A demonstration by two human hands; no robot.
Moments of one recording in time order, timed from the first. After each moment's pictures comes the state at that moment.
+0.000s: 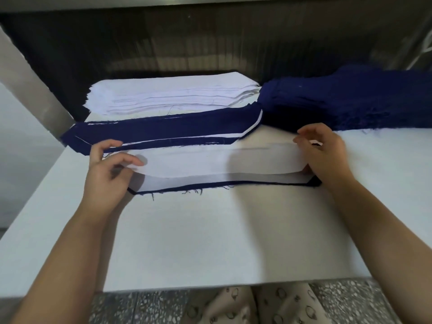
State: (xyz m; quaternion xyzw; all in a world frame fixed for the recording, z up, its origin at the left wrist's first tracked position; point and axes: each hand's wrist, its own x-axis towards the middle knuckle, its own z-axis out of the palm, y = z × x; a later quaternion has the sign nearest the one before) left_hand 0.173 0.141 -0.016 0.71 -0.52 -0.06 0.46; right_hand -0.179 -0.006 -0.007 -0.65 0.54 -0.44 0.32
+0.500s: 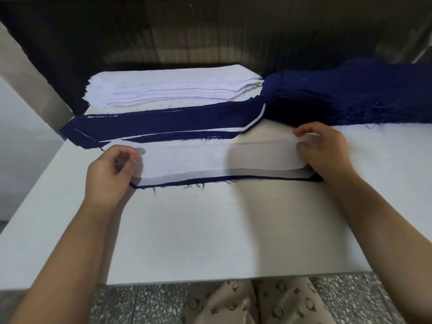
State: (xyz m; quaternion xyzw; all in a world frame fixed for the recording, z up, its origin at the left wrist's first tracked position) left_hand 0.172 0.142 -0.022 0.74 -0.48 -0.09 0.47; right_hand -0.180 -0.007 -0.010 -0.69 0.54 -0.40 0.28
